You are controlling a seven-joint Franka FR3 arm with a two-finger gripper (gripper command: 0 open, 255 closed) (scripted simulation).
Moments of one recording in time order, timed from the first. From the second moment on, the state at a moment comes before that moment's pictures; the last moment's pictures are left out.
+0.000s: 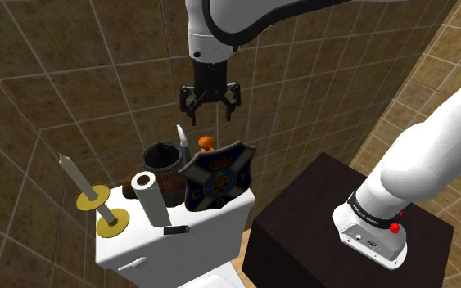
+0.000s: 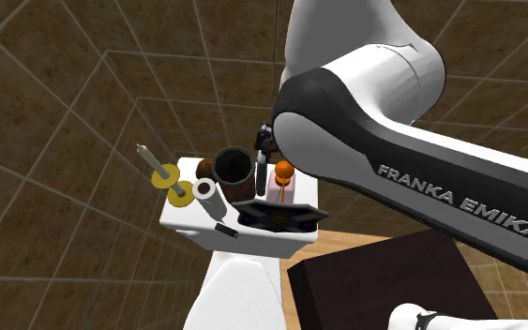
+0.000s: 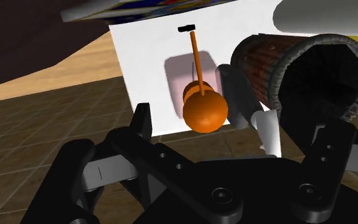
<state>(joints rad) 0.01 -0.16 0.50 -2.05 0.18 1.88 0.91</state>
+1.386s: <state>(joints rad) 0.13 0.39 0.54 -1.63 -0.03 1.96 1.38</state>
